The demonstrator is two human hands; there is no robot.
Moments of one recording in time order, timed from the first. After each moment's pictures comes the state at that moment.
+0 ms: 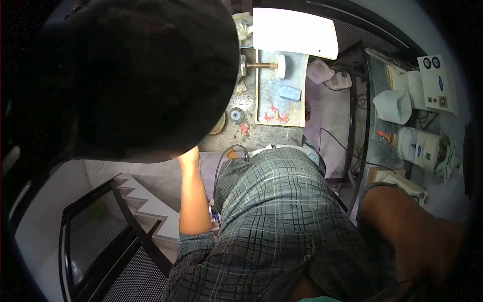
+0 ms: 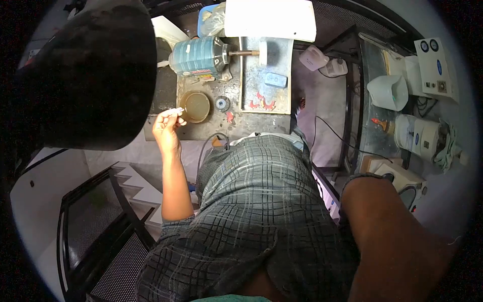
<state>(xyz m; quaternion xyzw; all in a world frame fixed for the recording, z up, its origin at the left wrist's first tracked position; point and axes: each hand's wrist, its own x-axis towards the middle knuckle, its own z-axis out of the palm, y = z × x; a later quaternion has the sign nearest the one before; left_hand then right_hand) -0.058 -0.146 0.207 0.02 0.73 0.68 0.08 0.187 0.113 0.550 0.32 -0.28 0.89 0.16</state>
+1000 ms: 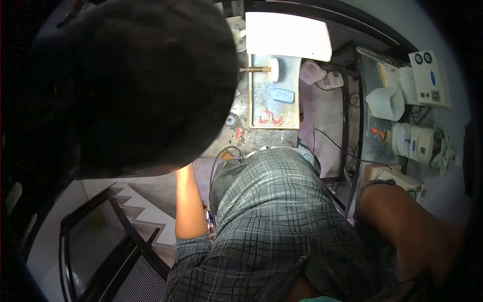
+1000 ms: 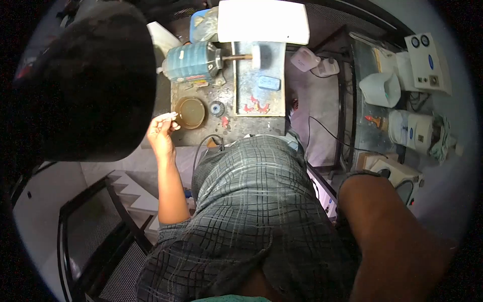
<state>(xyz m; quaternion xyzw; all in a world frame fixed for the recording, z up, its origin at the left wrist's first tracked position) -0.058 -0.134 0.244 0.02 0.70 0.69 0.19 0.200 0.107 0.559 0.26 -0.26 0.92 0.12</state>
